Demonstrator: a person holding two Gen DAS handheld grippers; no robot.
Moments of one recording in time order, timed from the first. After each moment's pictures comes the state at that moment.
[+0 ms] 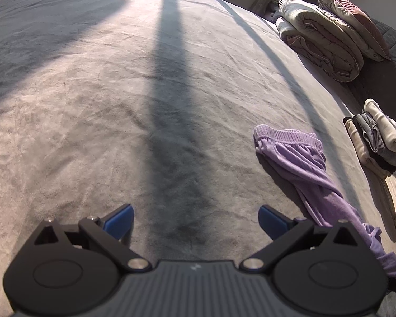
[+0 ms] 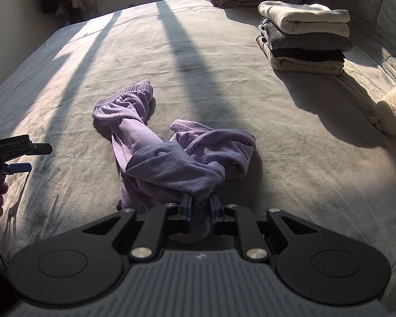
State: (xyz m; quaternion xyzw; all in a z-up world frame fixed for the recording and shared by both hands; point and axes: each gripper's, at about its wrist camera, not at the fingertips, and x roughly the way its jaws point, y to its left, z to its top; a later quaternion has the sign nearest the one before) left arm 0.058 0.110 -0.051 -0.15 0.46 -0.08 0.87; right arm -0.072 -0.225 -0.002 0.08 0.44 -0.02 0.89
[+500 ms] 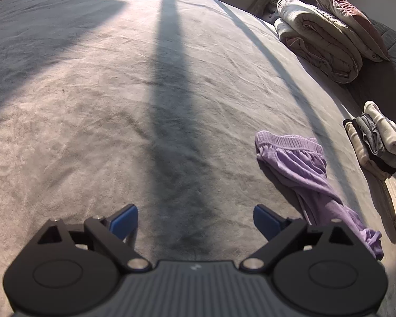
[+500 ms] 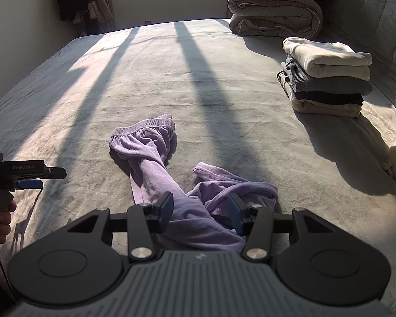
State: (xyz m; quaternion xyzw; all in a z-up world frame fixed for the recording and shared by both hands) left arm 0.066 0.114 -0.049 -0.14 0.46 -0.08 0.87; right arm -0.040 -0.202 0.022 0.04 0.39 0.01 0.92
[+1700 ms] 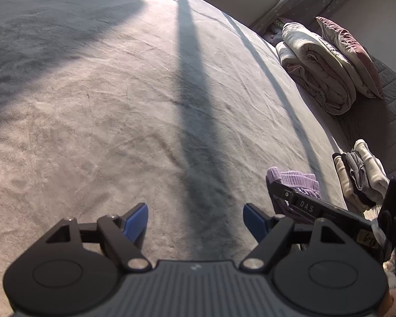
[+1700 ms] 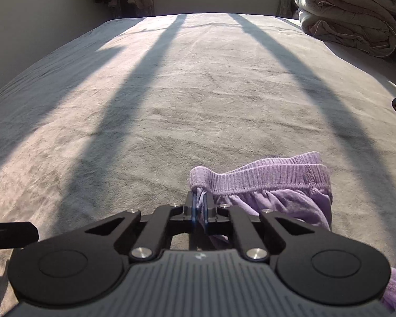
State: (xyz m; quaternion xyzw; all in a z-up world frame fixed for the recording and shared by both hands) left arm 0.085 0.177 -0.055 -0.24 0.44 -0.12 0.86; right arm 0.123 -0.071 -0.062 0.02 0.39 0.09 0.92
